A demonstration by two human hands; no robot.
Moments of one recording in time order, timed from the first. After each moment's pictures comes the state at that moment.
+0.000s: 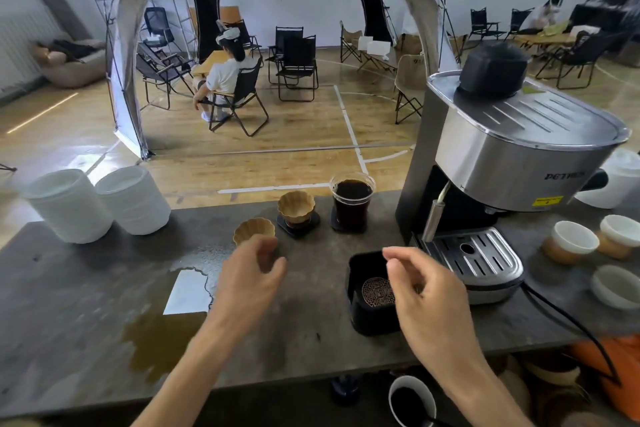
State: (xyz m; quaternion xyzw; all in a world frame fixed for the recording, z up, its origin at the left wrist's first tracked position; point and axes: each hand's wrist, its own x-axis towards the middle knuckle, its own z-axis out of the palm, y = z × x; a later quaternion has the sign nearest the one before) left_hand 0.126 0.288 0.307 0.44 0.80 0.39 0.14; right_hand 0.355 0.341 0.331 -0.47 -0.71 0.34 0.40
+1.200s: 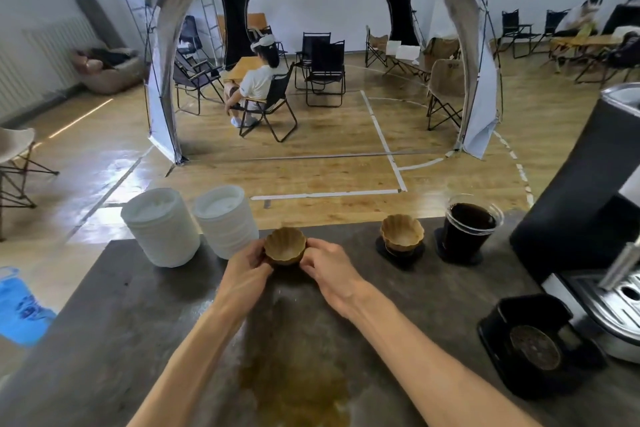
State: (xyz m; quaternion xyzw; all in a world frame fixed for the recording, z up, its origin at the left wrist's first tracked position) left_hand -0.083 0.268 0.291 0.36 0.74 0.49 0.30; right_hand 0.041 0.358 0.295 -0.41 -0.50 0.74 0.19
